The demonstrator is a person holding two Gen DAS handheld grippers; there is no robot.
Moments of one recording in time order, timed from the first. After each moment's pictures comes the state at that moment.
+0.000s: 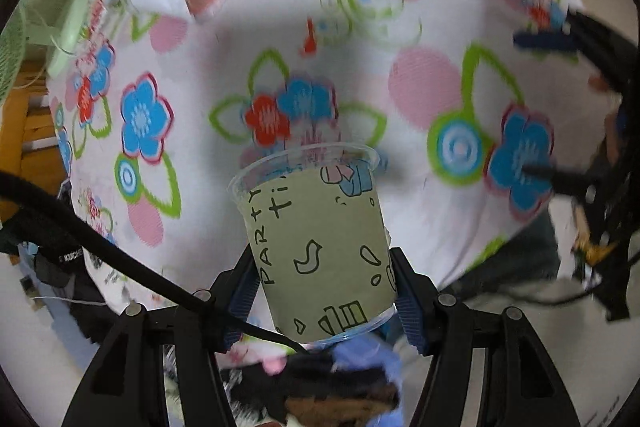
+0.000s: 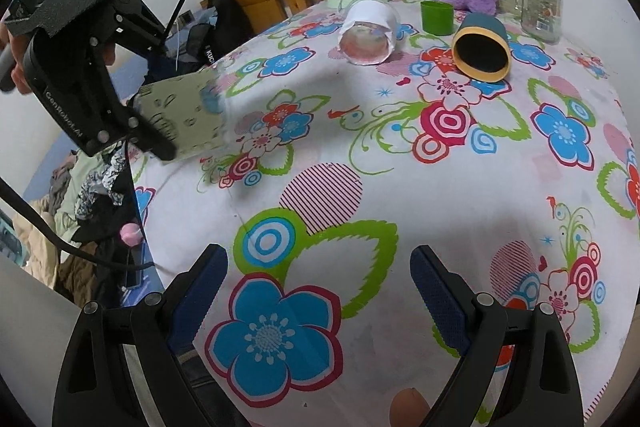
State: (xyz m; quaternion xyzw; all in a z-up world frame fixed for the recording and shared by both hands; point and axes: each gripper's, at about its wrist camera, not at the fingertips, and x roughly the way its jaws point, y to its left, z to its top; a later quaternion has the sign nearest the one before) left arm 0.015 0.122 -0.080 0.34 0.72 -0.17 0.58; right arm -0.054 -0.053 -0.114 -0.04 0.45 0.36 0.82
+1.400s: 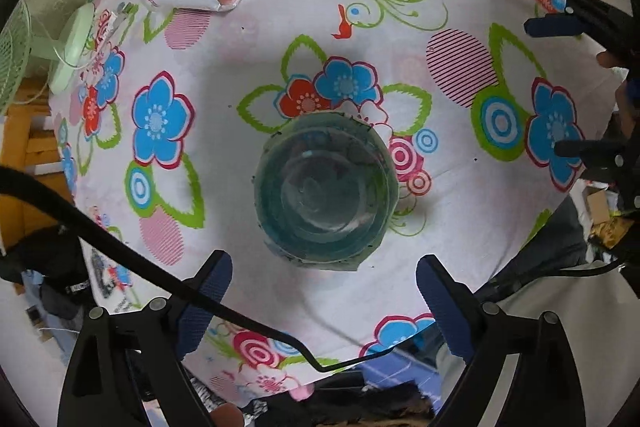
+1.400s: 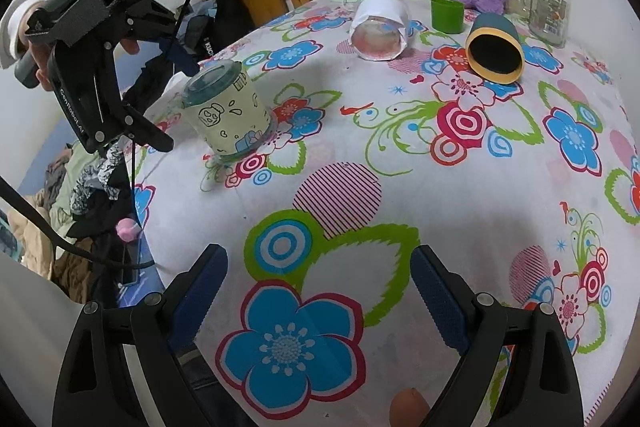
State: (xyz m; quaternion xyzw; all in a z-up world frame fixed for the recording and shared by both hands) left arm 0.020 0.155 -0.088 0.35 0.67 -0.22 0.62; right arm -0.057 -0.035 -0.114 -0.05 0.46 0.35 0.81
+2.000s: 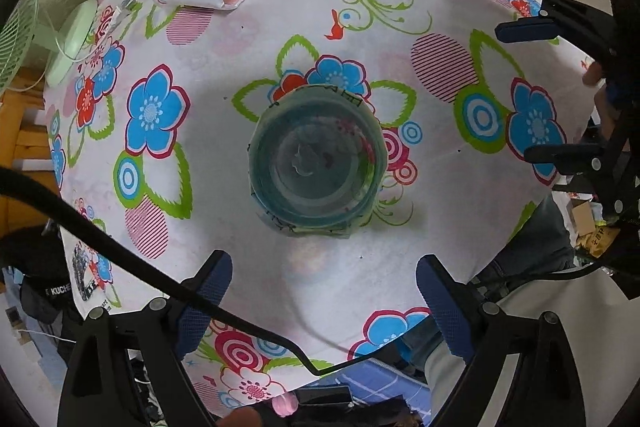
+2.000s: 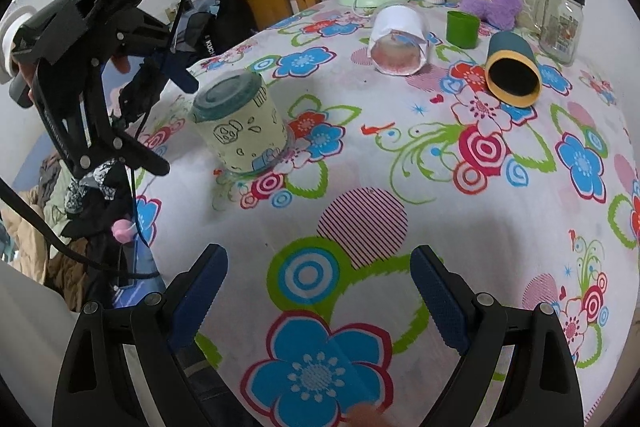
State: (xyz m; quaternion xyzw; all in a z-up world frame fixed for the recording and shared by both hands) left arm 0.006 0.177 -0.082 0.31 0.65 -0.25 0.65; right arm -0.055 -0.006 -0.103 -0.07 0.45 0.35 0.82
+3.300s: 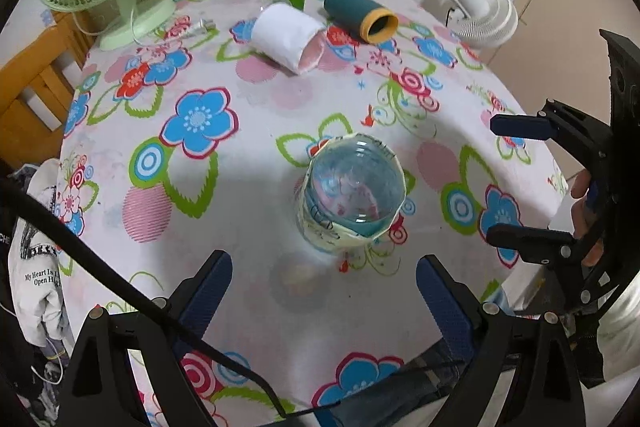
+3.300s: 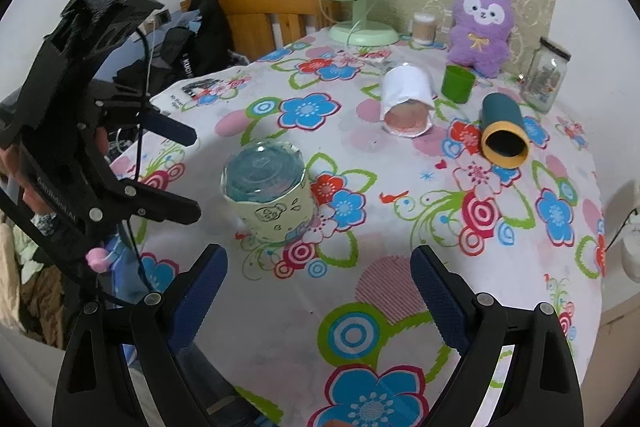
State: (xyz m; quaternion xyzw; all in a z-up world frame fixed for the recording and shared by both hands) left arm -0.017 0.249 -0.051 0.10 0.54 -0.26 0.79; right arm -0.066 0.055 -0.055 -0.10 0.42 0.28 0.86
